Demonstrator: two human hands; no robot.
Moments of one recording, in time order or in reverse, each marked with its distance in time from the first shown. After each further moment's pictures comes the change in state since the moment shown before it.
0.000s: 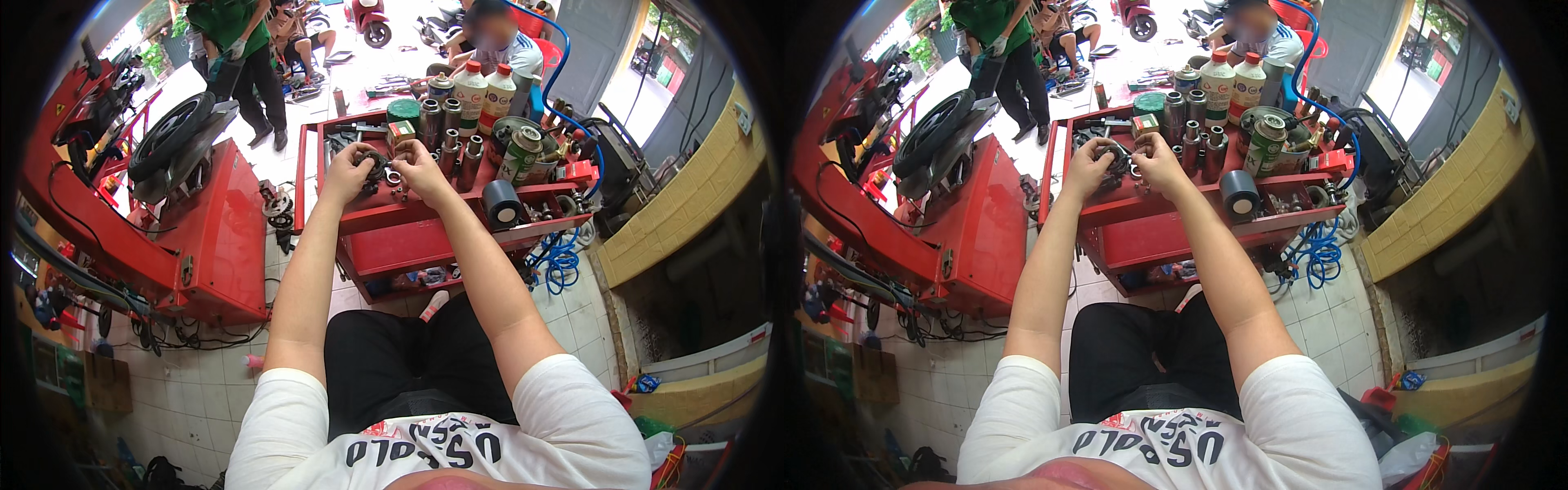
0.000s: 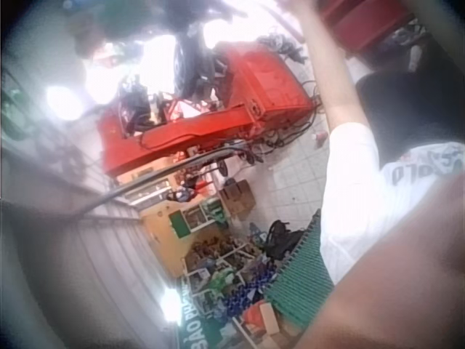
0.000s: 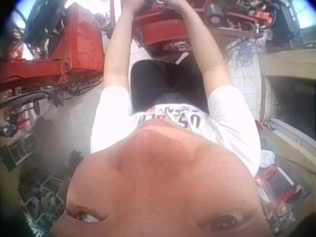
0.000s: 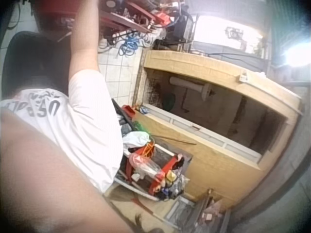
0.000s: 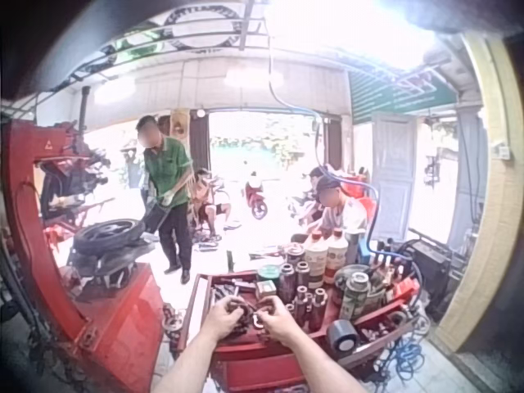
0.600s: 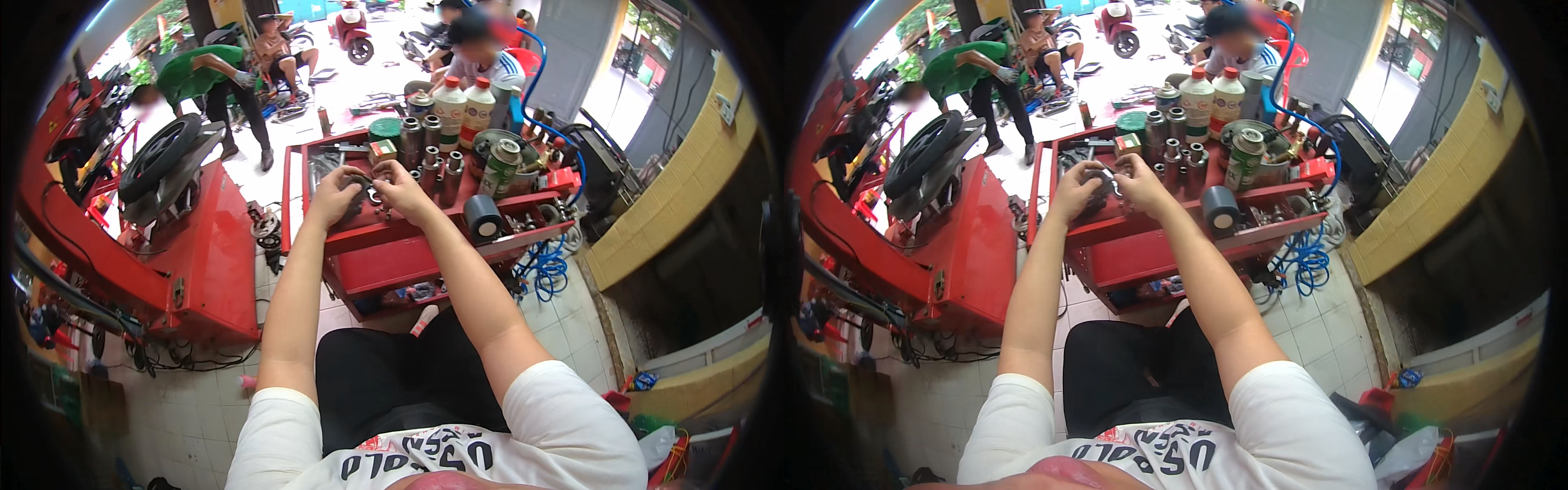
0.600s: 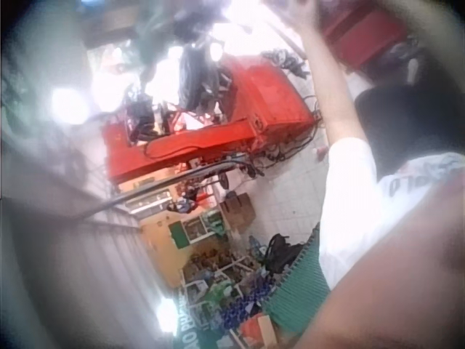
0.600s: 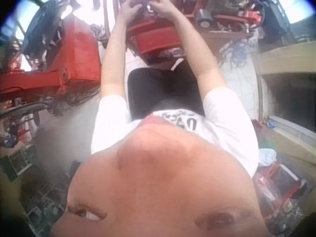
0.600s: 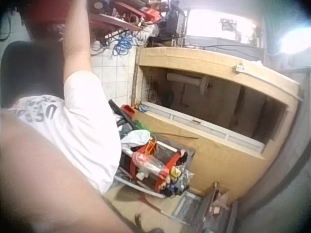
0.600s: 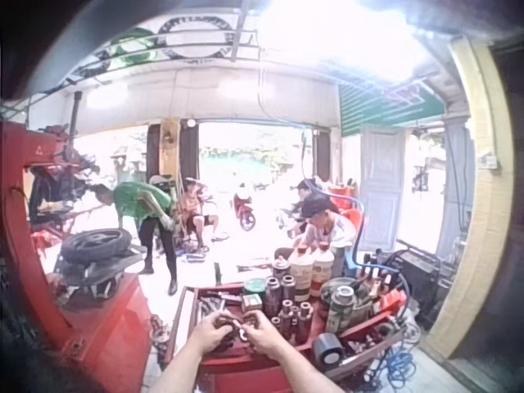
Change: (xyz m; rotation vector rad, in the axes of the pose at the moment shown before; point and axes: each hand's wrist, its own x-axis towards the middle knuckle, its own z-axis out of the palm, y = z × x) left_hand -0.004 0.008 -0.005 -0.181 -0.163 -0.049; right_hand 0.009 0.010 0.002 -0.033 -0.028 0.001
